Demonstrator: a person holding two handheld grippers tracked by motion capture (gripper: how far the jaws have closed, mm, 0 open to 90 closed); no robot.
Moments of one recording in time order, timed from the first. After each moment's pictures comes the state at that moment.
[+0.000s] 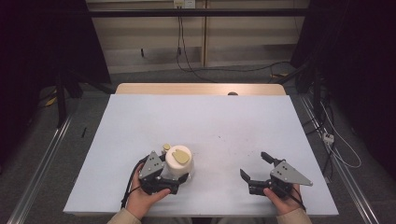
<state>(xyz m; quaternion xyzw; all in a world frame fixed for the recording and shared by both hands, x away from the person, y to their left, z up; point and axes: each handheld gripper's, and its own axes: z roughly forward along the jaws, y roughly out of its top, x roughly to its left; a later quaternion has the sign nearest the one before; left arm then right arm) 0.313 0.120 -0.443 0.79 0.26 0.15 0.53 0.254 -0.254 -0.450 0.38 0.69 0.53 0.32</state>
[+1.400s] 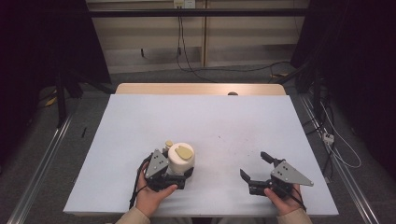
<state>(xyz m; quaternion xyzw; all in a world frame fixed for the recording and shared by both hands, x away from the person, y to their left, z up) 0.314 0.105 -0.445 0.76 0.29 0.18 0.55 0.253 -0.254 -0.448 0.38 0.68 0.54 0.31</state>
